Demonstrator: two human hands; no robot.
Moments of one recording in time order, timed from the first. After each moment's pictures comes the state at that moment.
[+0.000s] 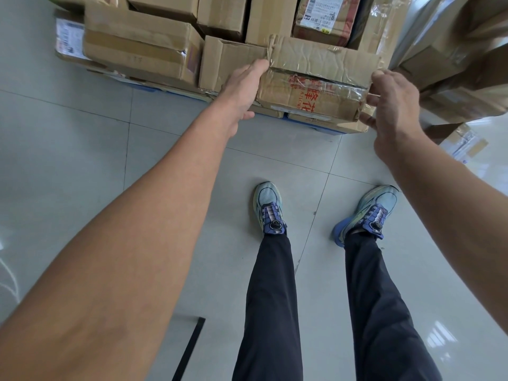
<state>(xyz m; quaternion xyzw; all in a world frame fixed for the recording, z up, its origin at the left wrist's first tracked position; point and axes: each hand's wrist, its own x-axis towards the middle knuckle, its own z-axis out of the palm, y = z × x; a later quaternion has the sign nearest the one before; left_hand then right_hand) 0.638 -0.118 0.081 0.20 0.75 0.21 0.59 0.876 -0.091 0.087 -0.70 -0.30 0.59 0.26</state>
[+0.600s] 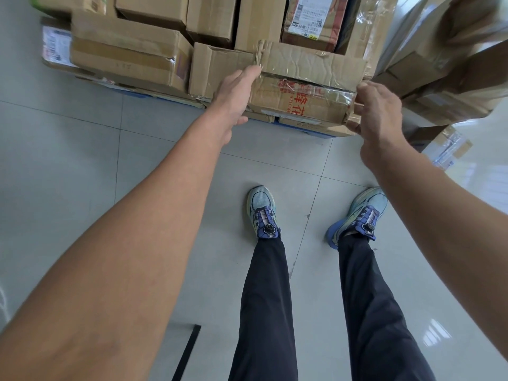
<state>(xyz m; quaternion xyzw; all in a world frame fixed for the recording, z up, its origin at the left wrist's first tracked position) 0.643 -0.115 0.077 0.21 0.74 0.23 0.59 0.879 -0.091 0.078 -0.71 -0.30 0.58 0.25</state>
